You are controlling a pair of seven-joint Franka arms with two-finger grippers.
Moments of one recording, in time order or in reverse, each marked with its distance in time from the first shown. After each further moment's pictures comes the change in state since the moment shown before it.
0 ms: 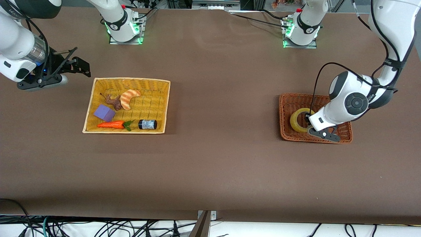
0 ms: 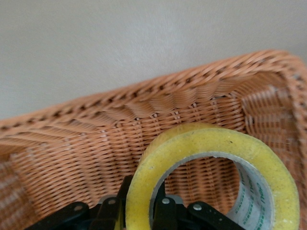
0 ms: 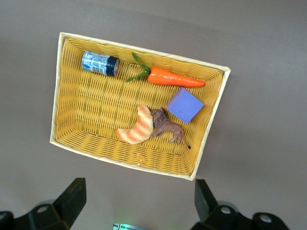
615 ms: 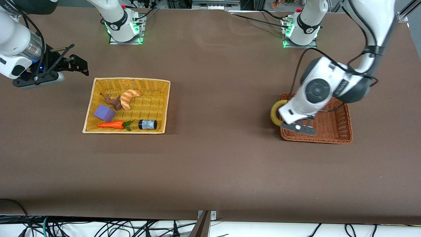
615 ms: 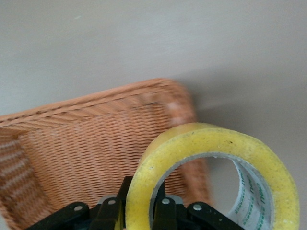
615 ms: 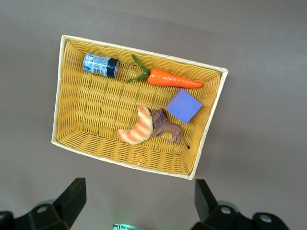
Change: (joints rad) left arm -0.174 -0.068 -0.034 0.184 0.000 -0.320 -0.158; right arm -0.002 -0.014 -0.003 0.002 0.000 -0.010 0.000
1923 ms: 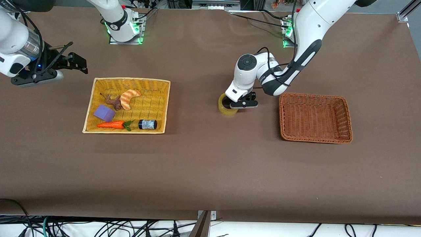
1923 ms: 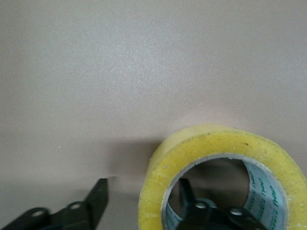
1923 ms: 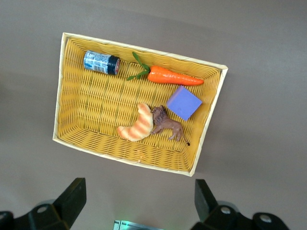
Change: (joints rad) left arm -0.362 0.192 -0.037 -0.229 0.297 0.535 -1.045; right arm -0.001 -0.008 -0.001 0.008 0.001 -0.020 0.000
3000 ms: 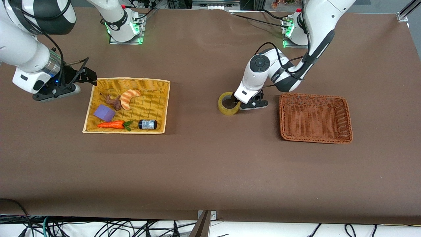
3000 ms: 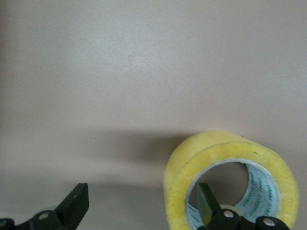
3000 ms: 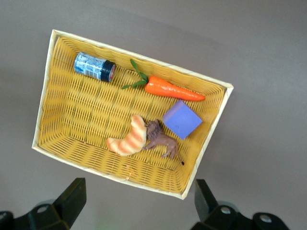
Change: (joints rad) left arm 0.047 -0.103 -0.003 -0.045 -0.229 0.000 0.129; right arm 0.000 0.062 0.016 -0.049 -0.026 0.112 -0.067
